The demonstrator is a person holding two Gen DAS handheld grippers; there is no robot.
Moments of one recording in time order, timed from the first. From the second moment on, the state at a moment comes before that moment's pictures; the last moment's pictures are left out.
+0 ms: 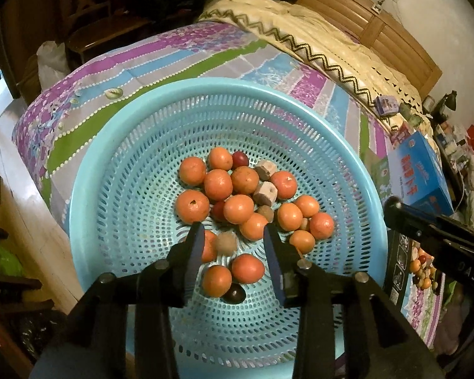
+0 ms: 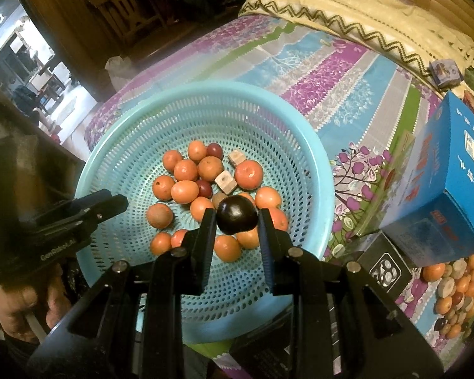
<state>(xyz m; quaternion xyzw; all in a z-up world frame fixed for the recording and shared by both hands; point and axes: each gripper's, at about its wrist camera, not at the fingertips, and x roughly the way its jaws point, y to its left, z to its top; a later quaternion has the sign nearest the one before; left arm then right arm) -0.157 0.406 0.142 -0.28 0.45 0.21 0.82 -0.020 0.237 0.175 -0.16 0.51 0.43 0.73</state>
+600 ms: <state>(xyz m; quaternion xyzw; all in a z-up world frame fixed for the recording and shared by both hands) -0.157 0.402 0.141 -0.28 0.45 0.20 0.82 -0.023 0.238 0.180 -0.15 0.50 0.43 0.73</state>
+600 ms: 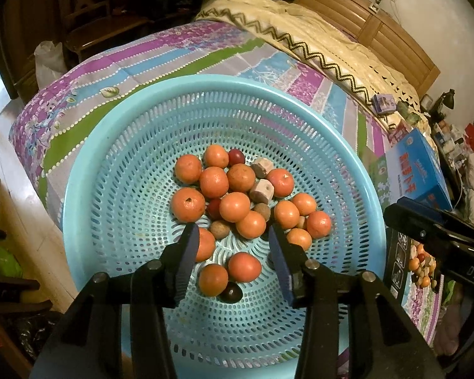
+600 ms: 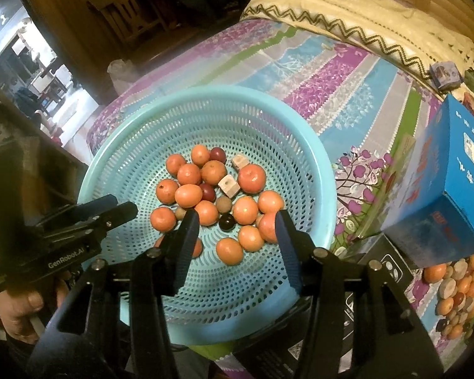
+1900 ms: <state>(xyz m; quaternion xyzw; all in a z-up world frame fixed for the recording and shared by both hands) -0.113 0.295 0.173 -0.22 0.40 0.13 0.88 -0.055 0.074 0.208 -0.08 0.32 0.35 0.88</state>
